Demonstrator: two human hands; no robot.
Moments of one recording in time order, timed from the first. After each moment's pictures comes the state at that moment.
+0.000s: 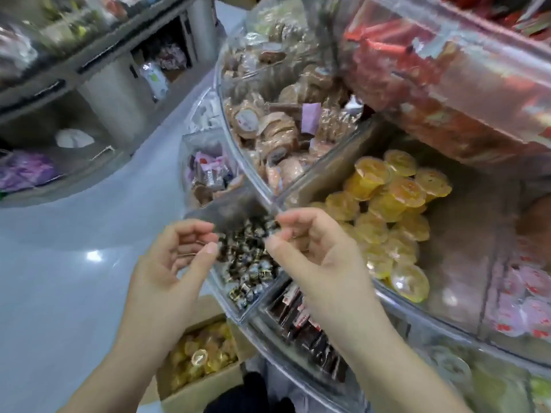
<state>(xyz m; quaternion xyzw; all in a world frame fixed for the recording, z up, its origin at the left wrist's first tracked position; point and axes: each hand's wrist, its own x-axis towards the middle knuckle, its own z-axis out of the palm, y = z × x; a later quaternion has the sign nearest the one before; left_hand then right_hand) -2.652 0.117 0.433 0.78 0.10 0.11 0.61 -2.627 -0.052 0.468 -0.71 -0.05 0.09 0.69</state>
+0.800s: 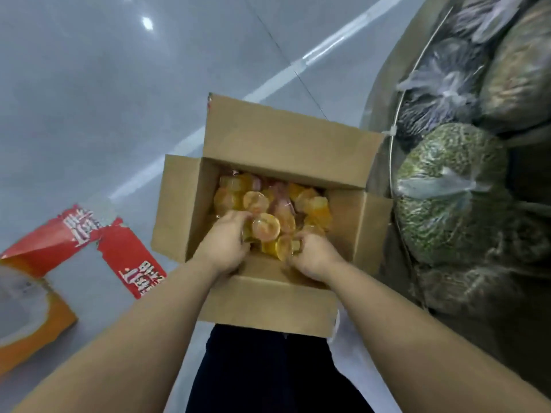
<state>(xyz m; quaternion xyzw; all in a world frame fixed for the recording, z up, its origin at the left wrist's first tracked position) -2.839 0.277 -0.217 0.80 0.33 -0.29 0.41 -2.732 0.139 -0.214 -0.80 -0.14 0.58 0.06</state>
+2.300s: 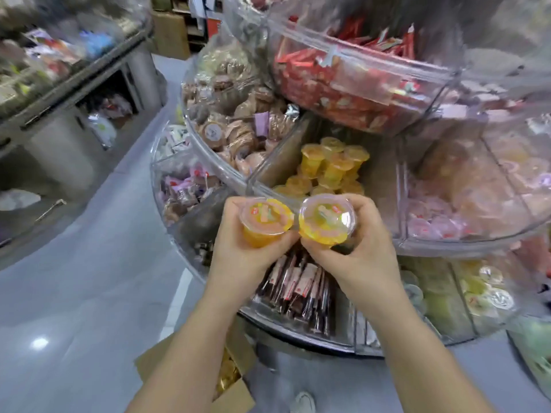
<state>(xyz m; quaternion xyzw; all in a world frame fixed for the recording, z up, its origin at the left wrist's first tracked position) -2.697 0.088 0.428 0.68 -0.09 0.08 0.73 -2.724 -0.060 0.468 -0.79 -0.03 -0.13 0.60</state>
